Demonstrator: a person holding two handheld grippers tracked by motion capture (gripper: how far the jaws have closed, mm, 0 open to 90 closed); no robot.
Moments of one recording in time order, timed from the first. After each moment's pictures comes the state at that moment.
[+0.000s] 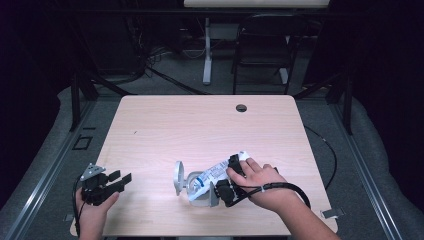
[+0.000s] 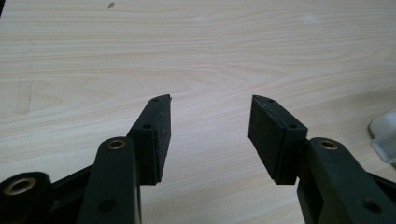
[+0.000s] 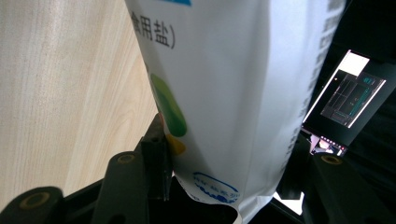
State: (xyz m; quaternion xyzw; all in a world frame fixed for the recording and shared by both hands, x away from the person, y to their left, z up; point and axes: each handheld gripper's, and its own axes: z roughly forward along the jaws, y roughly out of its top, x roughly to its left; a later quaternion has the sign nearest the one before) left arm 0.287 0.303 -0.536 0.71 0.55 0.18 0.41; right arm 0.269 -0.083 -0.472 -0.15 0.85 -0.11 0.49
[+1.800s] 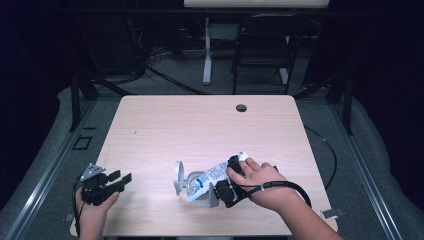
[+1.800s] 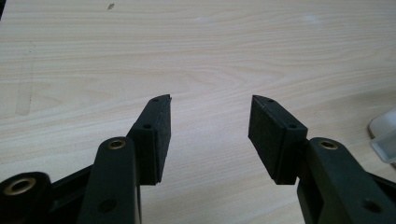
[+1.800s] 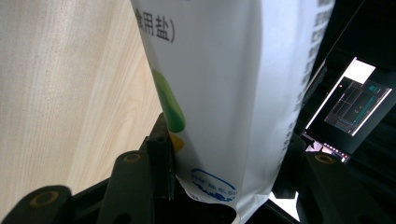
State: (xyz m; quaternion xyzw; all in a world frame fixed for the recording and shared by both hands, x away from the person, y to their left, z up) left arm 0.286 0.303 -0.536 0.71 0.55 0.18 0.41; right arm 0.267 -0.082 -0.465 -0.16 0.86 -0.11 0.47
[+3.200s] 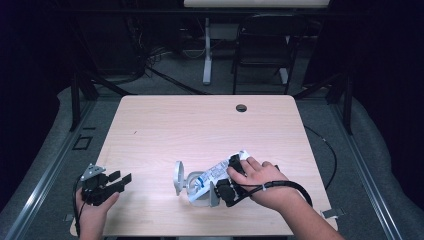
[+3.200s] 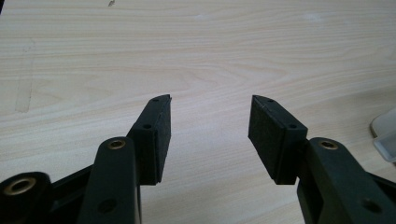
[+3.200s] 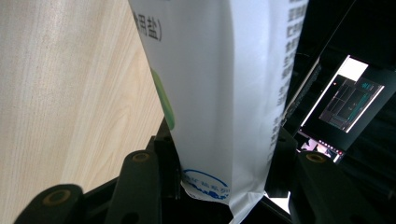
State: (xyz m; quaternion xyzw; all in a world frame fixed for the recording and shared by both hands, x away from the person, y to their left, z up) left arm 0.286 0.303 -0.537 0.71 0.55 0.18 0.41; right arm 0.266 -0.084 -0.460 -0.16 0.85 -0.11 0.48
